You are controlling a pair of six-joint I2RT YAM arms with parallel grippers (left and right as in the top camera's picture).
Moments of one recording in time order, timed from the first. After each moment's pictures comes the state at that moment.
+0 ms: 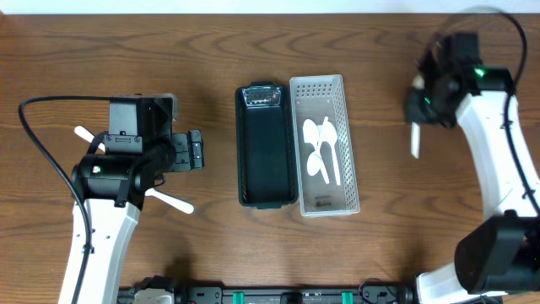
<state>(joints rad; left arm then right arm) -0.08 1.16 1.13 -0.97 0.10 -0.14 0.04 1.70 1.57 -1.08 -0.02 0.08</state>
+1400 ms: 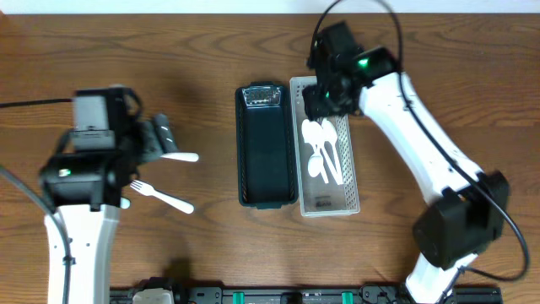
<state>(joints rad) 0.05 1.16 1.29 -1.09 -0.11 -0.32 0.42 1.89 1.79 -1.11 -0.11 0.20</state>
